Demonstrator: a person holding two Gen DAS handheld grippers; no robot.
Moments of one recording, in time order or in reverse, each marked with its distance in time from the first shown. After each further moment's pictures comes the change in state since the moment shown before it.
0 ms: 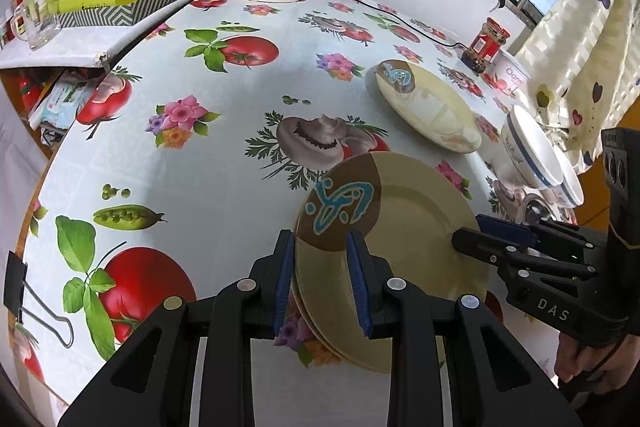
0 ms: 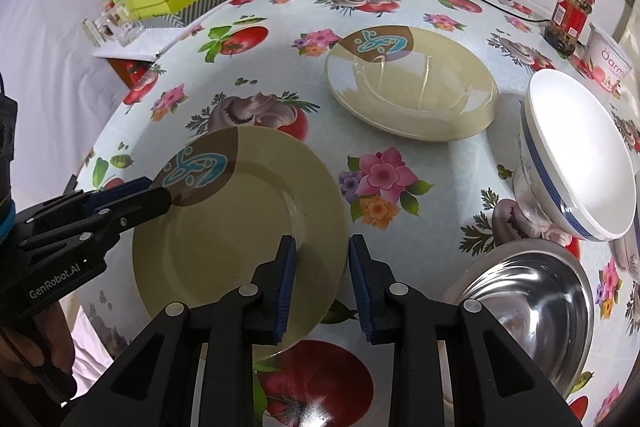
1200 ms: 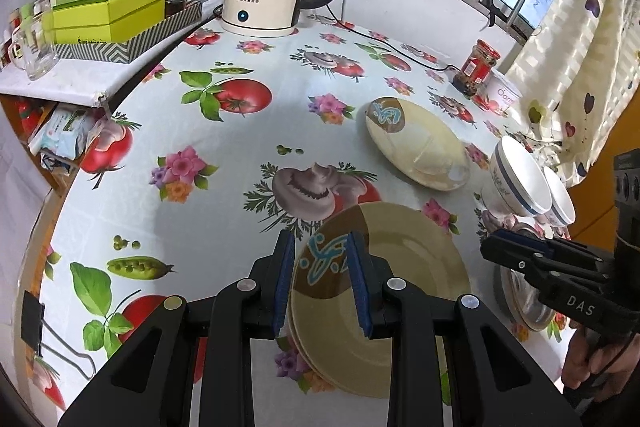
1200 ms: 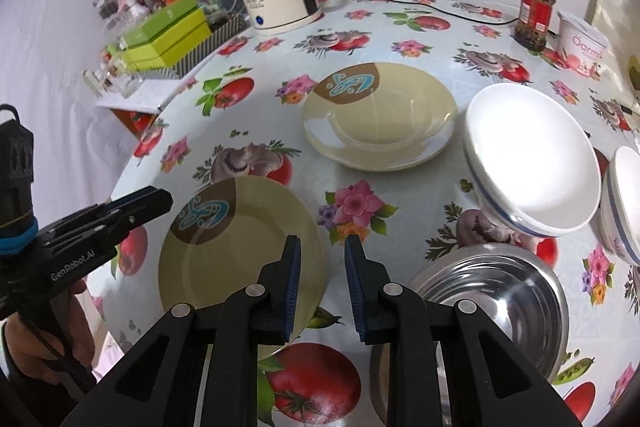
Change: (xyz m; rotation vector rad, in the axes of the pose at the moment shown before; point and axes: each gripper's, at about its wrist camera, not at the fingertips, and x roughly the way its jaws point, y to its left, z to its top) left arm -0.015 -0.007 0.026 0.034 -0.074 -0.002; right arm -0.036 -0.023 0.003 0.116 -0.111 0.037
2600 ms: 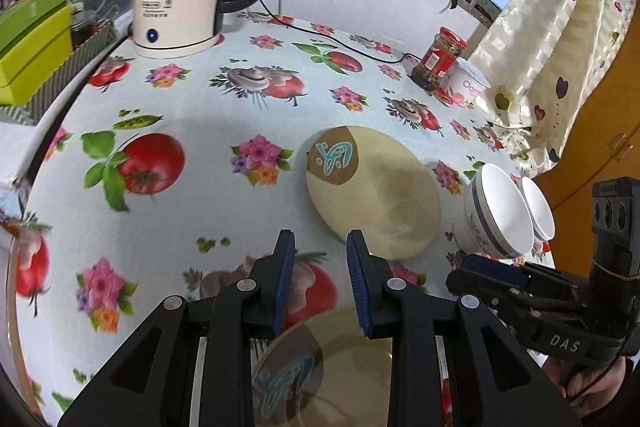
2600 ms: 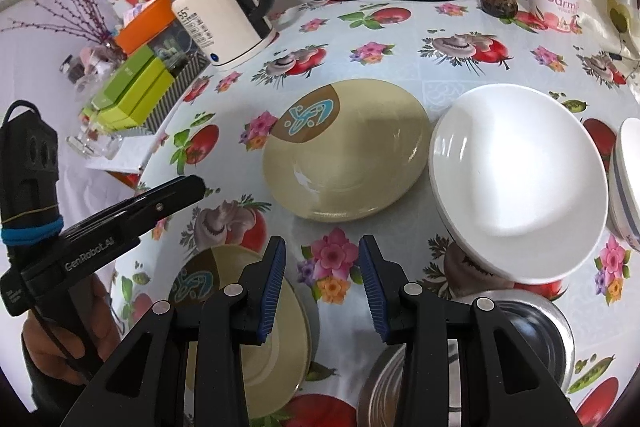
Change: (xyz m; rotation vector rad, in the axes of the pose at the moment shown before) left arm 0.062 -0.028 0.083 0.120 0.090 -0.175; right arm 0.015 -0.035 0.036 0.216 -0.013 0.027
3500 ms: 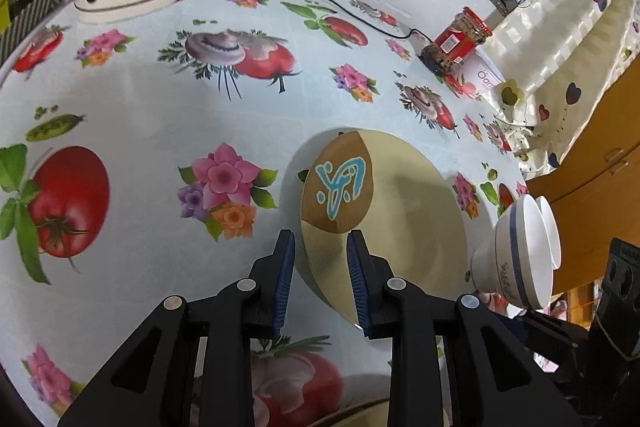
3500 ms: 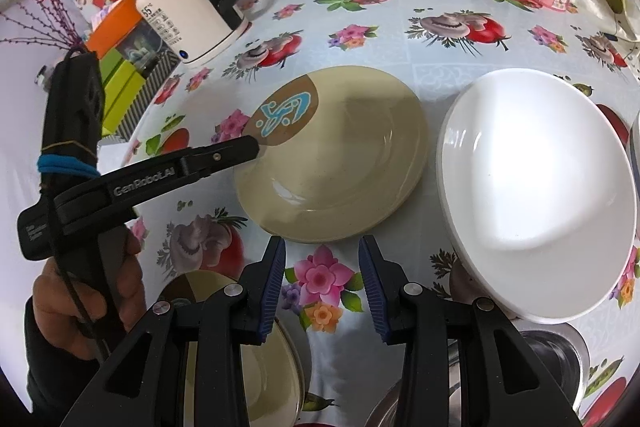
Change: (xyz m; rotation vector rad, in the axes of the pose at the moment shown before) left arm 0.085 0.019 0.039 -0.061 0.139 -0.105; right arm 0.029 -0.007 0.013 0.058 0.048 -0.049
